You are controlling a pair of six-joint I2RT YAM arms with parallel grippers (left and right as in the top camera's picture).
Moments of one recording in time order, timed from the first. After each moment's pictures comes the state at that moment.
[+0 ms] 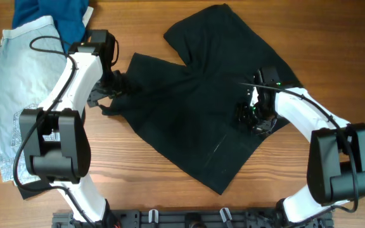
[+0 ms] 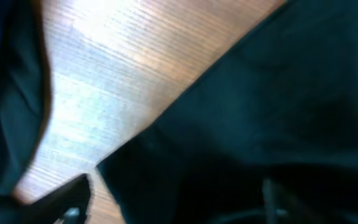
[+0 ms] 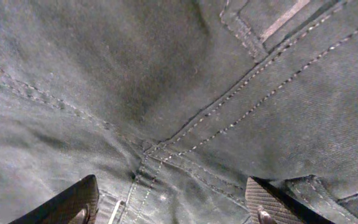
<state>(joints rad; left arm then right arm) -0.07 1.95 1.48 -1.08 -0.08 -0.48 0.15 1.76 0.99 -0.78 -0.25 0.41</state>
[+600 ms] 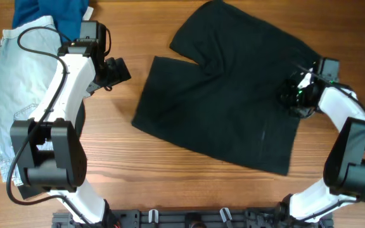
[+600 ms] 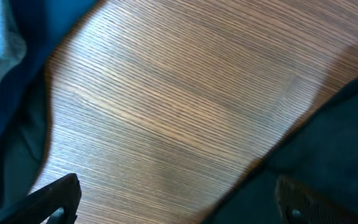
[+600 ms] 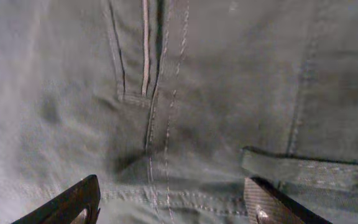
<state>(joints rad) -0.05 1.88 1.48 -0.95 -0.05 -0.47 -0.27 1.82 1.03 -0.44 -0.25 0.39</state>
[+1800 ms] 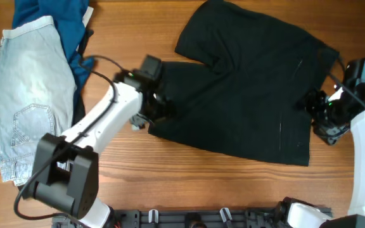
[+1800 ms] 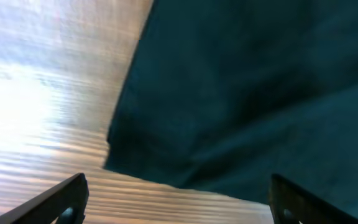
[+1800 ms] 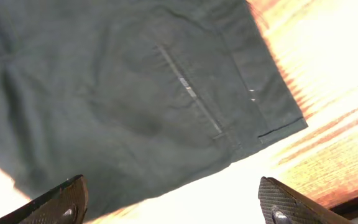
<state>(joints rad) -0.44 1.74 1.20 -0.95 0.13 -0.74 -0.29 1.35 1.19 -1.24 -0.15 0.54</state>
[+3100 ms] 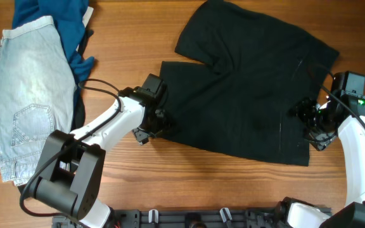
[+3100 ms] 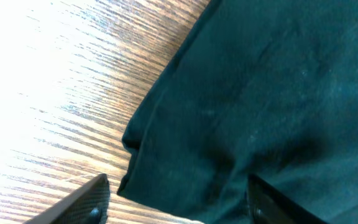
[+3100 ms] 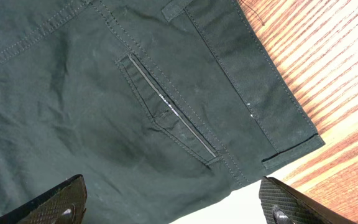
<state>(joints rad) -0.45 1.74 1.02 -0.80 0.14 -0.91 -0.29 1.35 1.00 -1.04 -0.13 0.60</state>
